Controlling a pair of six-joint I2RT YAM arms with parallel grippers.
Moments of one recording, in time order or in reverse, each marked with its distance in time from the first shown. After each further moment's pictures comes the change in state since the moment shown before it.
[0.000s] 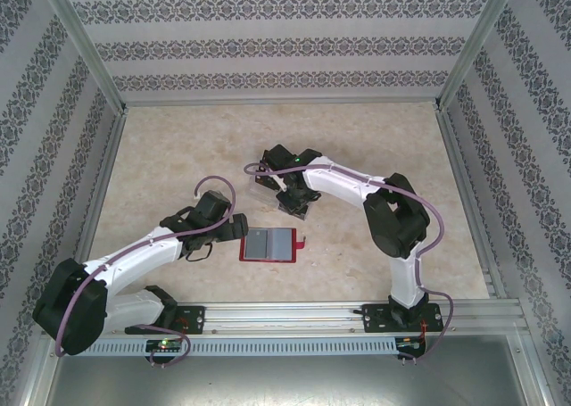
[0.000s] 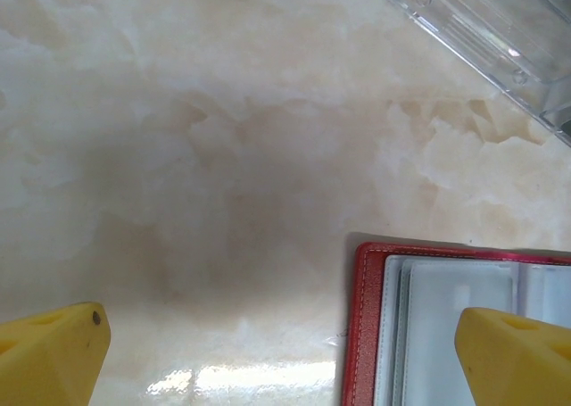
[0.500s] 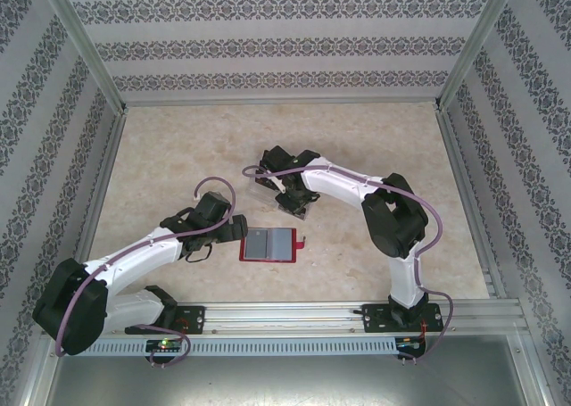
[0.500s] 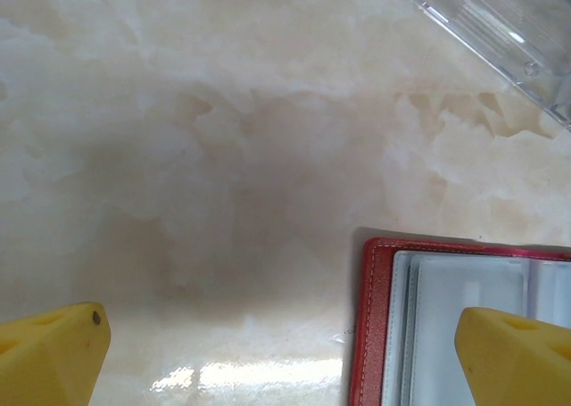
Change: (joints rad) left arm 0.000 0.000 -0.011 0.002 0.001 0.000; right arm 0.008 0.005 0.002 -0.002 -0.005 -0.022
